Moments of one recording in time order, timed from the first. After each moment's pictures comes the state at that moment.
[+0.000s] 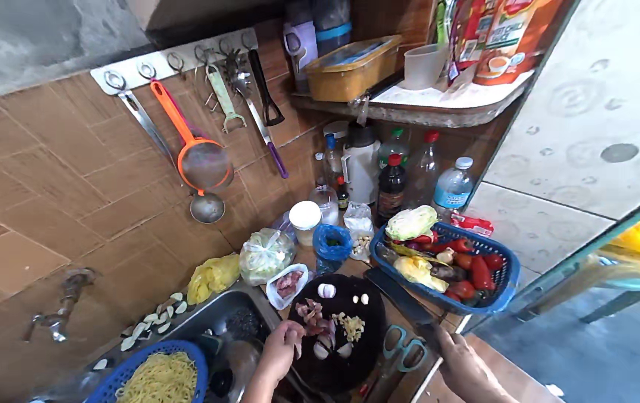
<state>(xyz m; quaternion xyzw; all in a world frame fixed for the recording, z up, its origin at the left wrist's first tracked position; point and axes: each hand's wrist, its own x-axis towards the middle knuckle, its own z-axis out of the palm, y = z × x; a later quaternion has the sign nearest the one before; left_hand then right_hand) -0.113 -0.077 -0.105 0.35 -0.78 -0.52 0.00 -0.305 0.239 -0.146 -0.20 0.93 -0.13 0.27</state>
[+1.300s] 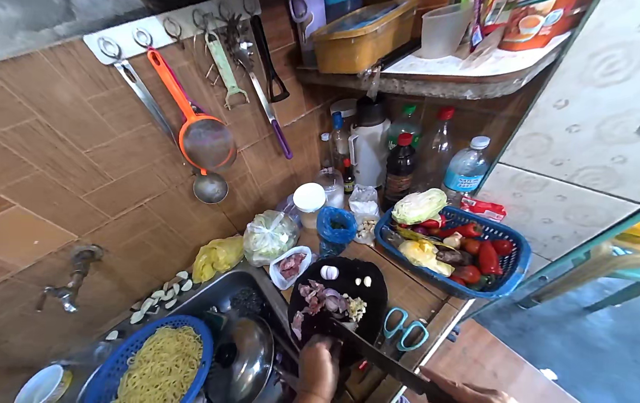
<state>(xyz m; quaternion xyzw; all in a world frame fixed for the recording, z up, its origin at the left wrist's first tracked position) -0.111 0.022 -0.119 0.34 -0.90 -0.28 -0.05 -0.246 0.301 -0.085 -0.49 0.77 -0.26 0.32</state>
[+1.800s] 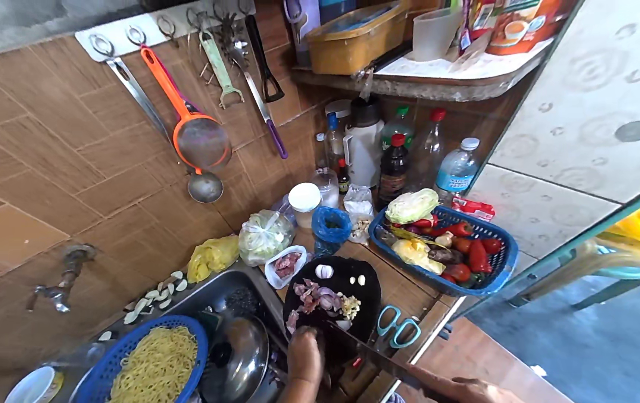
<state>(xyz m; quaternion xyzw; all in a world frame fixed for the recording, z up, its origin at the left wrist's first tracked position) -0.121 0.010 -0.128 0.37 -0.90 -0.20 -0.09 -0.248 0.286 -0.070 -0.46 0.79 -0.14 0.37</state>
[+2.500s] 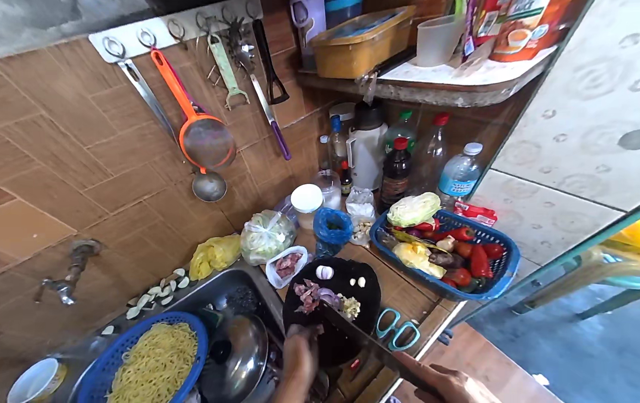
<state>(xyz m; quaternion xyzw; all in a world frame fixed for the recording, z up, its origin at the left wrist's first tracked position) -0.110 -0.002 -0.132 0.39 -0.88 -0.28 -0.03 -0.245 0.270 -0.081 -0.45 0.81 -0.19 0.33</state>
